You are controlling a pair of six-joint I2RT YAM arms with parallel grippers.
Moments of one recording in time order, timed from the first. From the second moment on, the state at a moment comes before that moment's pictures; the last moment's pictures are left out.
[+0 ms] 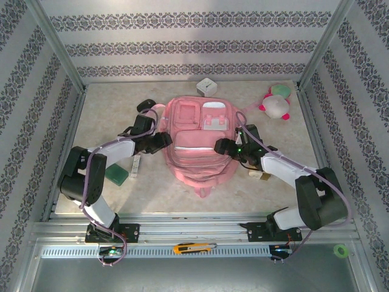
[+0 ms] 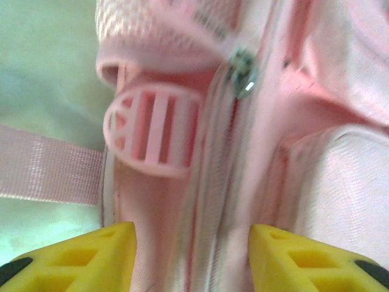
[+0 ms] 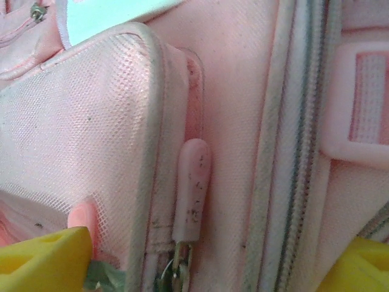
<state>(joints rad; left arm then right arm) -0.28 1.67 0.93 -0.18 0.32 -0.73 0.35 1.40 0.70 -0.15 -0.25 0.65</state>
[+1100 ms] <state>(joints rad) 0.06 1.06 0.91 -0.82 -0.13 -0.70 0.75 1.37 1.00 -0.43 -0.02 0.51</state>
